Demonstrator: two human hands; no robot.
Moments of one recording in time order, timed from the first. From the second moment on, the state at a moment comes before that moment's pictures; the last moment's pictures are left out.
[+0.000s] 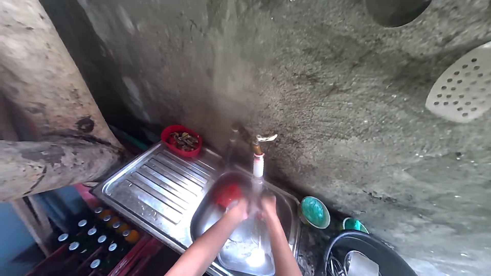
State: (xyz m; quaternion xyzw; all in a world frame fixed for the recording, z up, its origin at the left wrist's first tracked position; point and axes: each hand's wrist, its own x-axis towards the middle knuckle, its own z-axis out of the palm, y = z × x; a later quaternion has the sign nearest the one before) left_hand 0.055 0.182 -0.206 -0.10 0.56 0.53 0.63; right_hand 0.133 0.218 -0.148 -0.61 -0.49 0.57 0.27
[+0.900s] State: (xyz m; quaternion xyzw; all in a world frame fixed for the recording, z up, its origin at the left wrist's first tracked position) left_hand 0.022 0.129 -0.194 0.39 0.82 0.18 0.38; right_hand 0.163 0.203 -0.166 -0.67 -0.64 0.37 0.10
